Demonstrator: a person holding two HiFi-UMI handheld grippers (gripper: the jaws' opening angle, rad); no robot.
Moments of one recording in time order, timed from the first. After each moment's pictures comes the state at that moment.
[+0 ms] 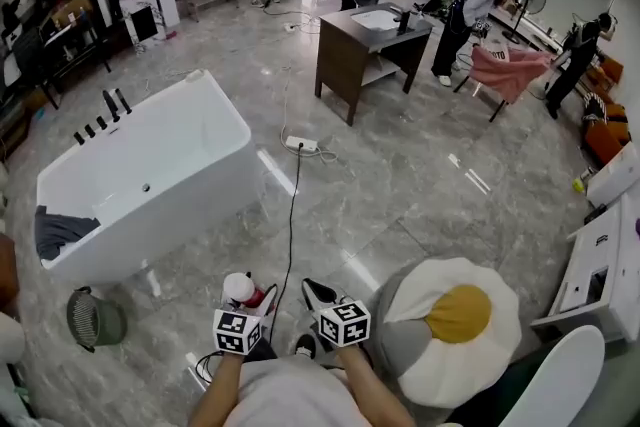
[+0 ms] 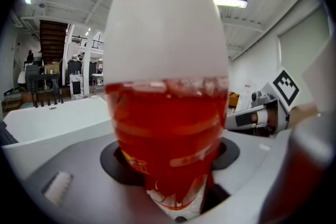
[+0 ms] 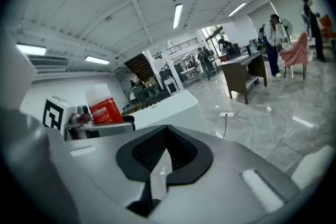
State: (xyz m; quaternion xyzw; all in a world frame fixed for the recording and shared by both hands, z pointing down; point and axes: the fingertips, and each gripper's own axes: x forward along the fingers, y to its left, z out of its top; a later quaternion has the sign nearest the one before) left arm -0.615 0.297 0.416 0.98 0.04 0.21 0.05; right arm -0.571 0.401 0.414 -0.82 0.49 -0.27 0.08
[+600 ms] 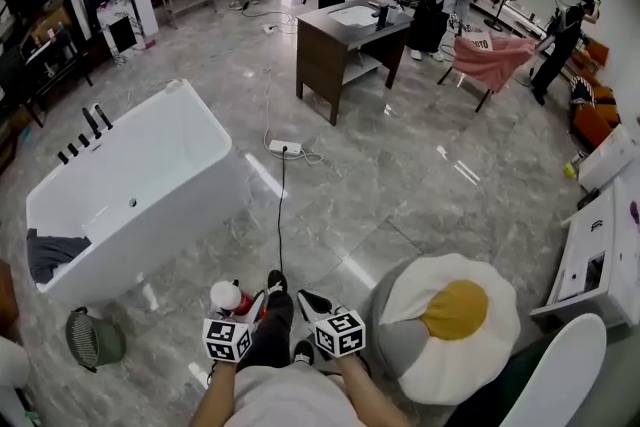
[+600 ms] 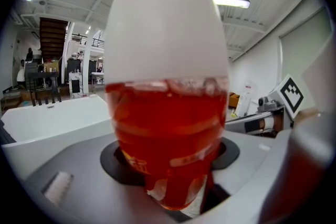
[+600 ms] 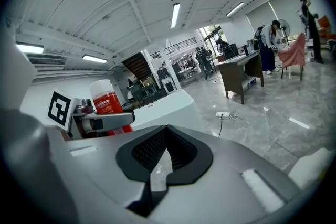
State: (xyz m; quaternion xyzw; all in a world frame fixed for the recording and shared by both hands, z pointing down) left arm -0.590 0.293 0.423 0.98 0.04 0.21 0.06; right arm -0.555 0.418 0.427 -0.82 0.49 -0.28 0.09
